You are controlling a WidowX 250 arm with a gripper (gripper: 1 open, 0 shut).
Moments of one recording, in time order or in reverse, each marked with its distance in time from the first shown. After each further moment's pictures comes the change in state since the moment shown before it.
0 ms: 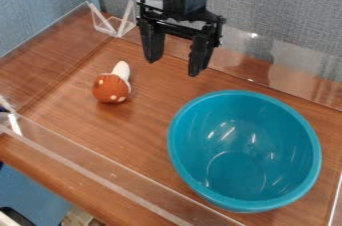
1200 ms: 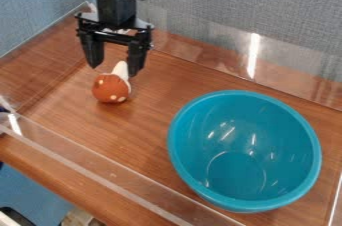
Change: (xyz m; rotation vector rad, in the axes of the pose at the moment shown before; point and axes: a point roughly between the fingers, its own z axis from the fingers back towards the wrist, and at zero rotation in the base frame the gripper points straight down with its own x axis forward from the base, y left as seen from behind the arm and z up) arm -0.004 0.100 -0.034 0.020 -0.054 0.224
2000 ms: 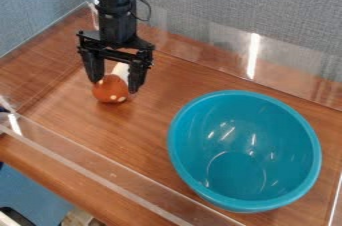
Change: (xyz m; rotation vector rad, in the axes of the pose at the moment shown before) arm -0.003 -0.014 -0.019 0.024 -0.007 -0.015
